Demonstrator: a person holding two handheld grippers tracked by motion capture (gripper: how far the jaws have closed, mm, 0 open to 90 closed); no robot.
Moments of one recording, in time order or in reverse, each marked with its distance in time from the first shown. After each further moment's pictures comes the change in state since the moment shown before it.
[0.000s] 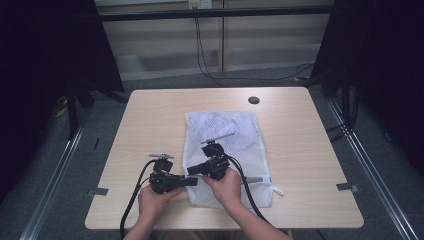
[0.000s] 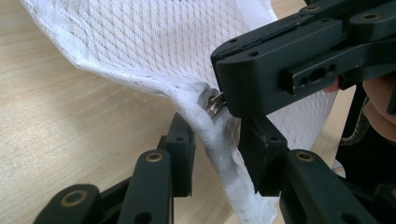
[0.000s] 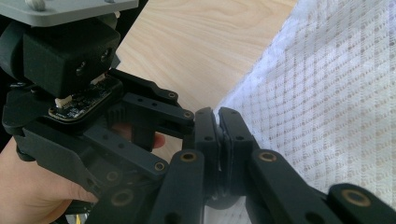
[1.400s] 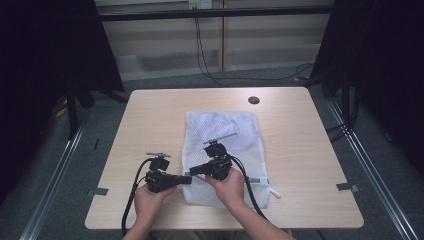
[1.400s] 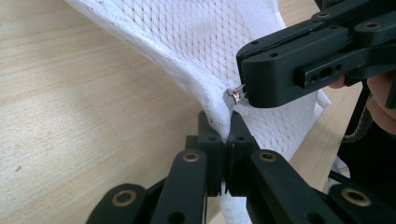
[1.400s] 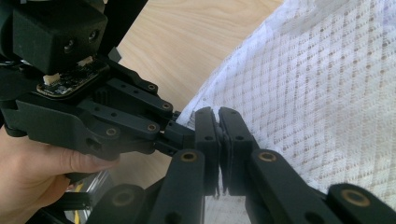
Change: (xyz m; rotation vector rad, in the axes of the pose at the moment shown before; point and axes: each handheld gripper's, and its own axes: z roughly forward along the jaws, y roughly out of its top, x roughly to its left) left arm -0.001 0.003 -0.011 0.023 0.031 -0.017; right arm -0.003 -0.002 -0.007 0.006 0.005 -0.010
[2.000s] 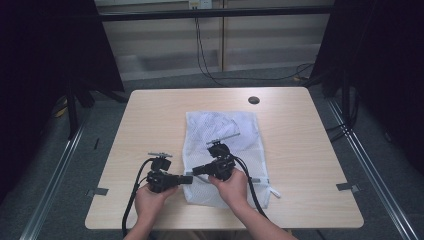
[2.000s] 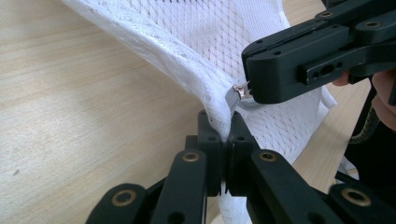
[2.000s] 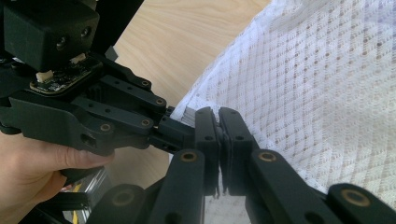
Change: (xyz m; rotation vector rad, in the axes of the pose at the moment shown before) left arm -0.004 0.001 0.002 -0.001 0.028 0.009; right arm -0.005 -0.003 -0.005 -0.006 -0.006 -0.006
